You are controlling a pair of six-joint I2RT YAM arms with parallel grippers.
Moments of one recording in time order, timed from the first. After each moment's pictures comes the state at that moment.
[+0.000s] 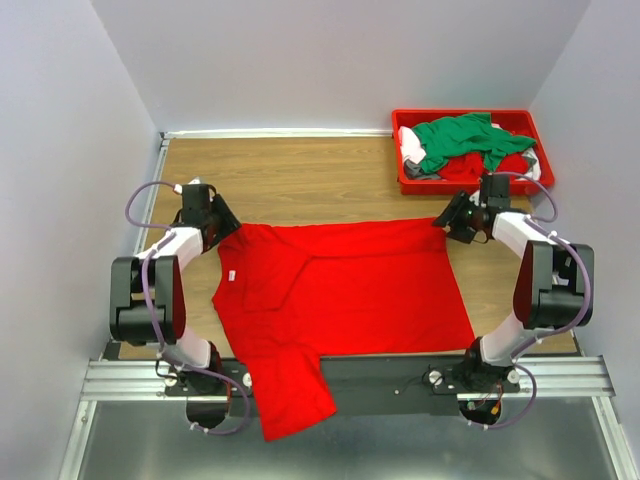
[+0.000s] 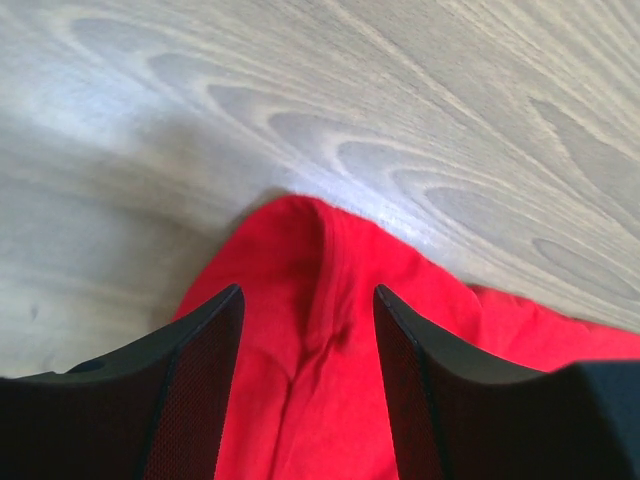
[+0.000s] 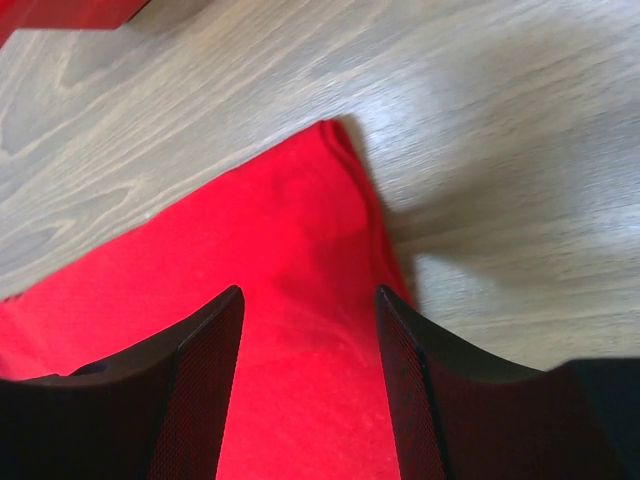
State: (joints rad) left arm 0.04 1.52 0.81 -0.08 0.07 -0.56; right arm -0.09 1.63 0.95 -0.25 -0.26 0.50
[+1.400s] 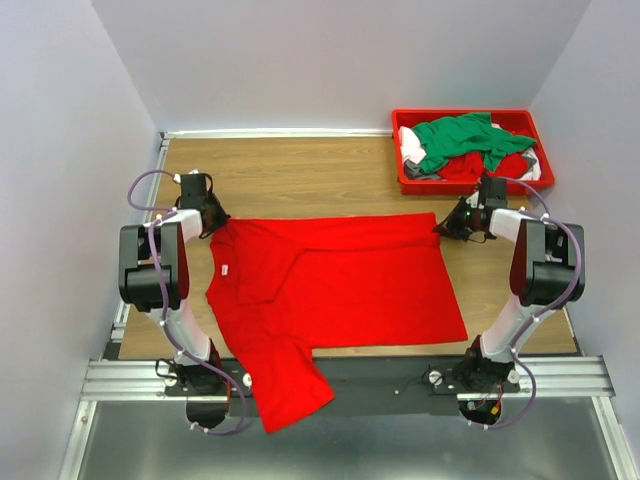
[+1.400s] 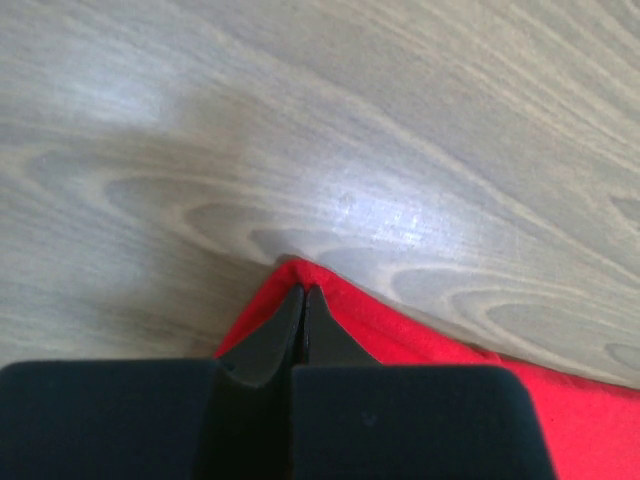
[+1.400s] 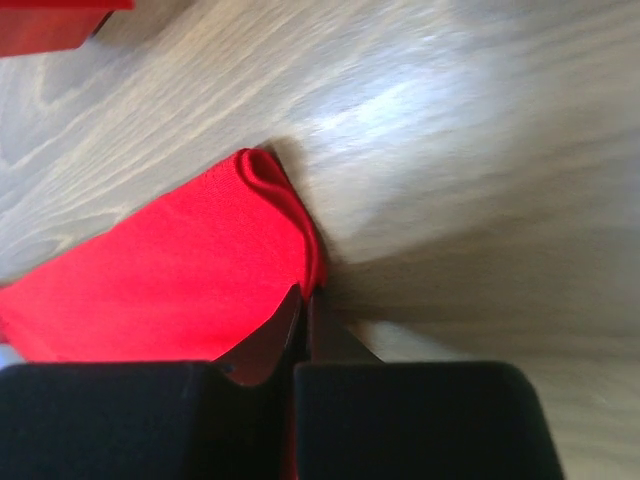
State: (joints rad) left arm 0.10 1.80 0.99 -0.03 0.06 -0.48; right arm -0.14 1.82 0.98 -0.14 -0.41 0.51
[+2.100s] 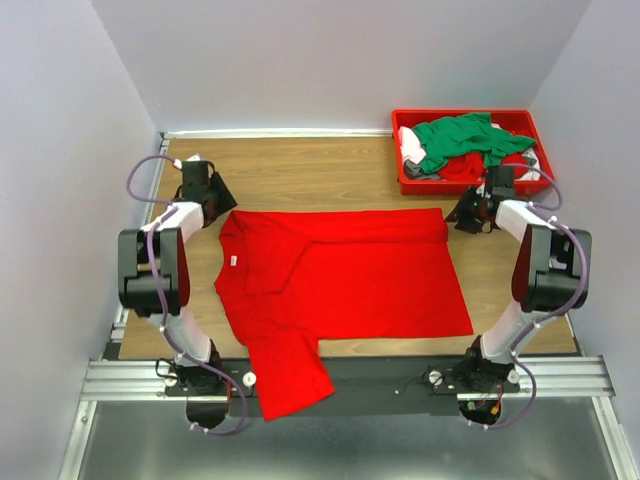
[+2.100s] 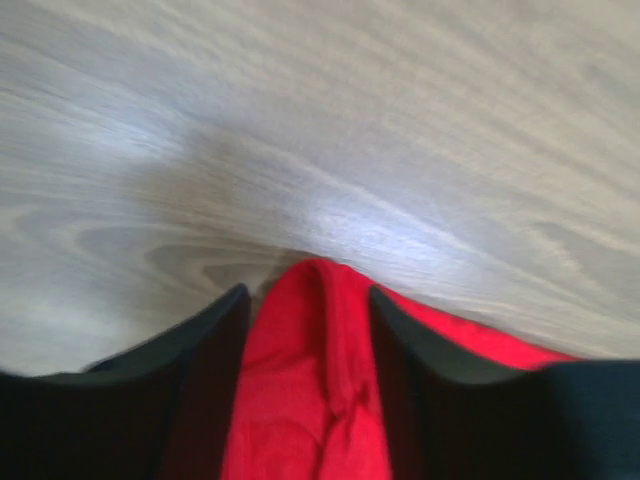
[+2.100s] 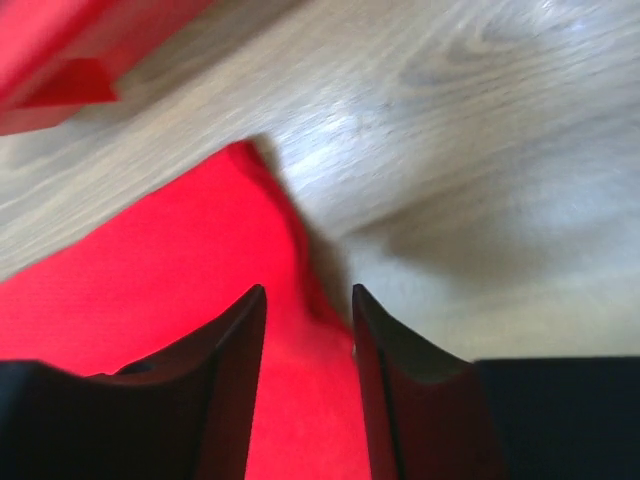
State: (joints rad) left arm 0.06 1.78 1.08 -0.07 0.03 -0.47; right arm -0.15 1.78 1.08 -0.27 -0.18 0.43
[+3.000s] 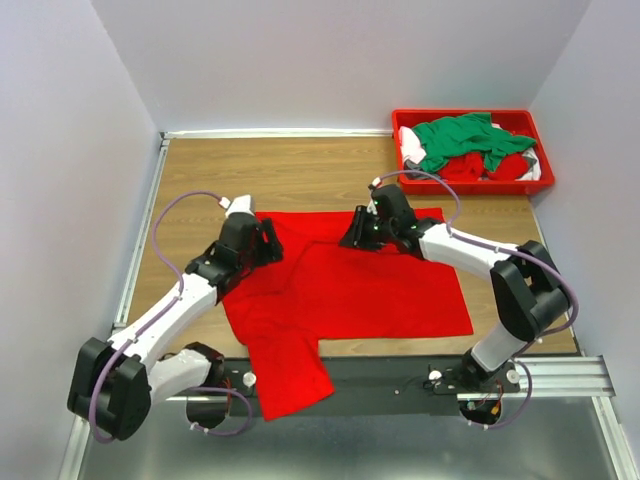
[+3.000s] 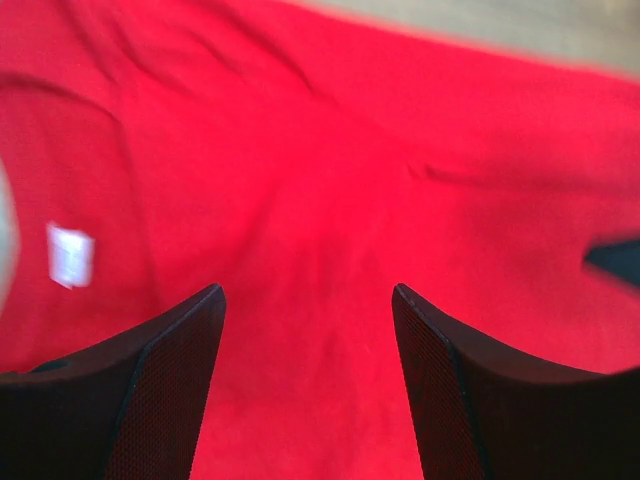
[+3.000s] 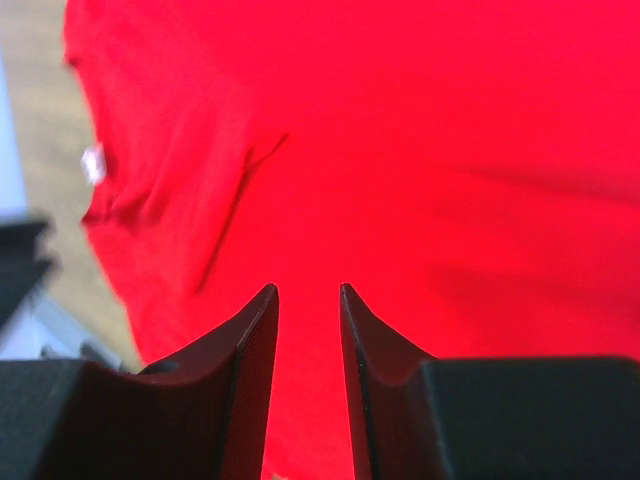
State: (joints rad) left arm -0.43 1.06 0.65 -0.25 -0.14 -0.57; right arm 0.60 1.64 0.99 -0.09 -0.21 0.71
